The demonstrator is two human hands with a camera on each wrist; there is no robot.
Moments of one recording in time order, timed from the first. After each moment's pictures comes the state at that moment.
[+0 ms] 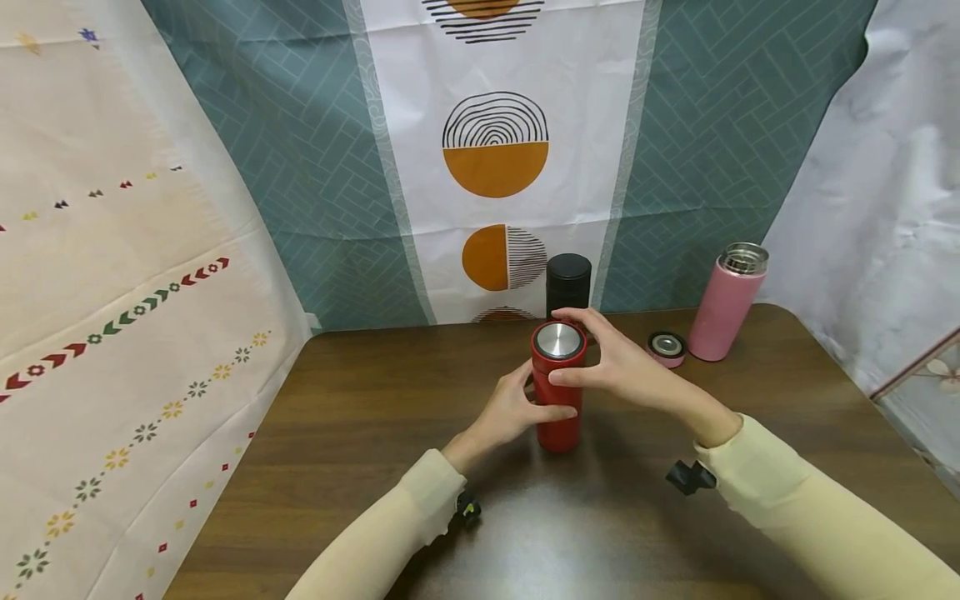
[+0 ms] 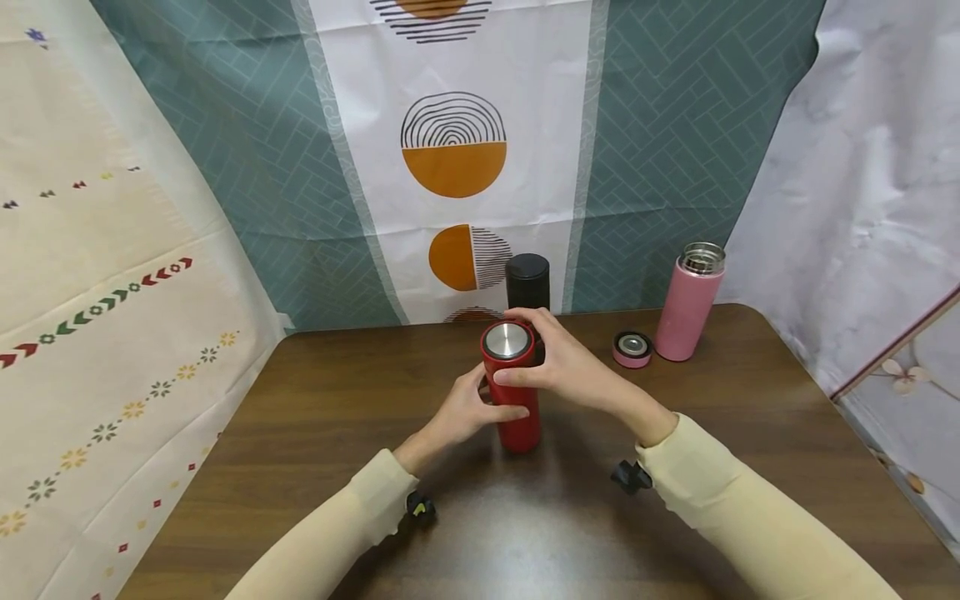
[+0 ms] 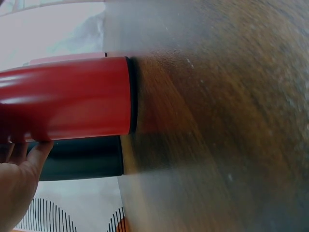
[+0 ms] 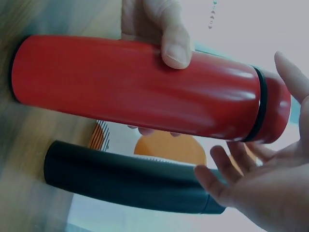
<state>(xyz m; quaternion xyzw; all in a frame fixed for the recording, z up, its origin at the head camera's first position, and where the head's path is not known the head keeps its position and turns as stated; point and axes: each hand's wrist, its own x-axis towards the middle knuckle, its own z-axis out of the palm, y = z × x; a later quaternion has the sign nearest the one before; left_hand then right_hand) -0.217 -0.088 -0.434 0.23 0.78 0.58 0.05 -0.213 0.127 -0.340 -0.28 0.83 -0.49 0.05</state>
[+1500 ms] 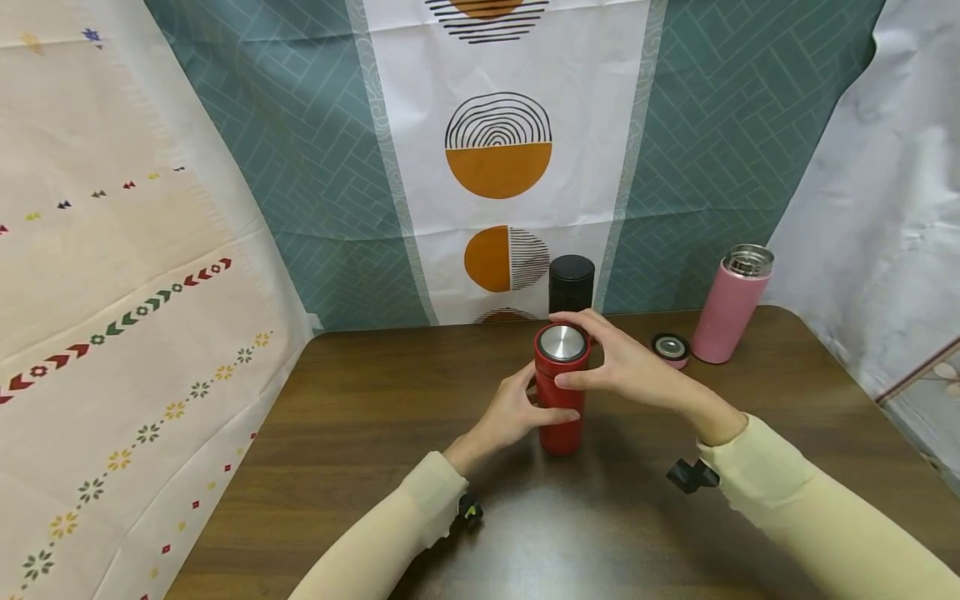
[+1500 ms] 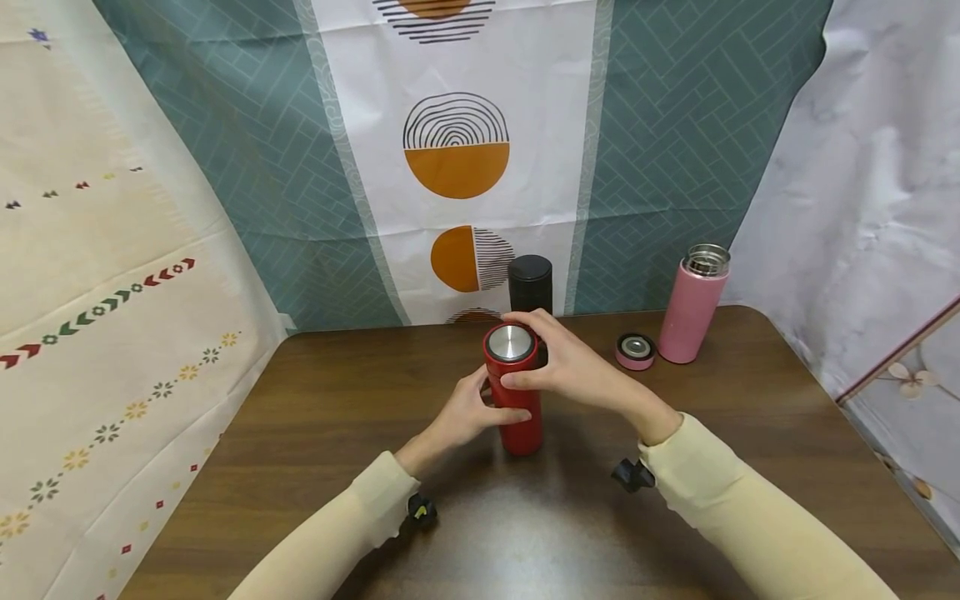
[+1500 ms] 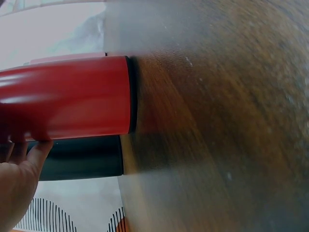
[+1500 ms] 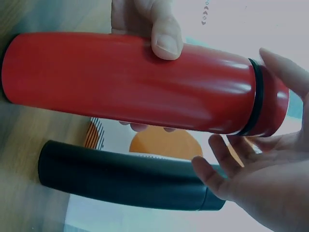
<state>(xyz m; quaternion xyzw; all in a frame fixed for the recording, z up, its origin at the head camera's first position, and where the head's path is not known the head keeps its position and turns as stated) -0.217 -0.090 -0.436 0.25 0.78 0.57 0.04 -0.216 0.129 -0.335 -0.31 0.83 -0.46 0.05</state>
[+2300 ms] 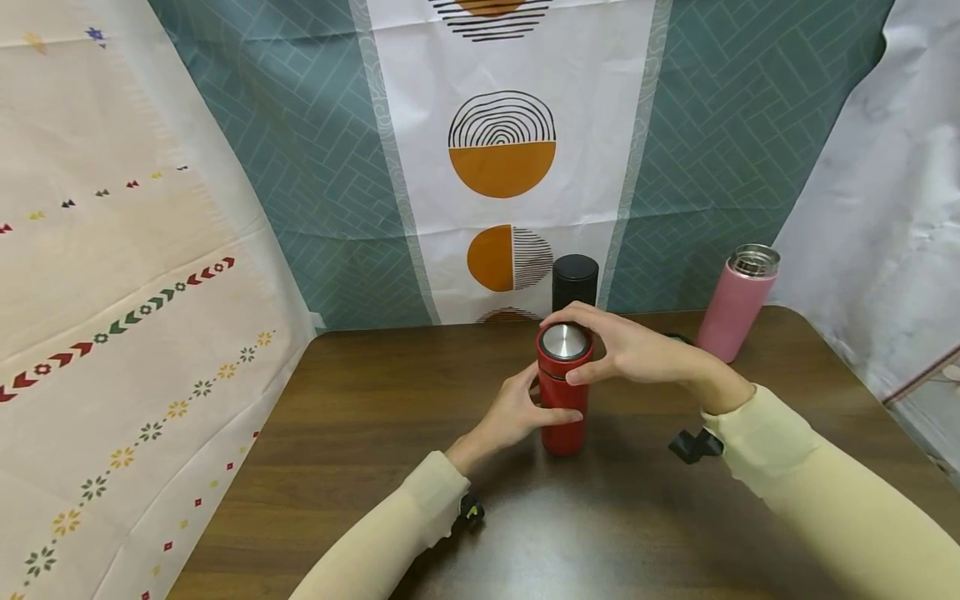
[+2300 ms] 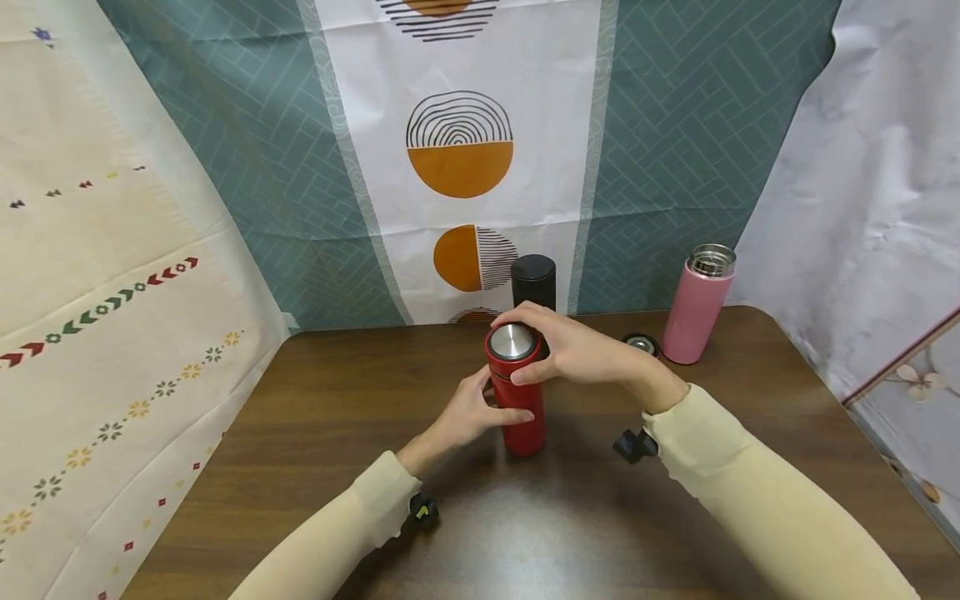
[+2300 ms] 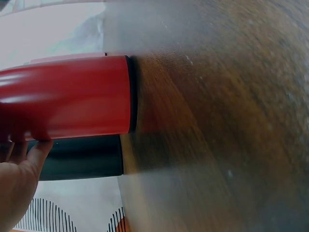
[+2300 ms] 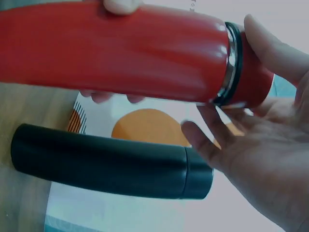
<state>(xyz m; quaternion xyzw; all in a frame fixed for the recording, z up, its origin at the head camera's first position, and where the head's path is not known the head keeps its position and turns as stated) -0.219 -0.091 -0.437 0.26 0.78 0.57 0.04 -0.236 0.132 -0.312 -0.41 0.80 -0.42 0.12</state>
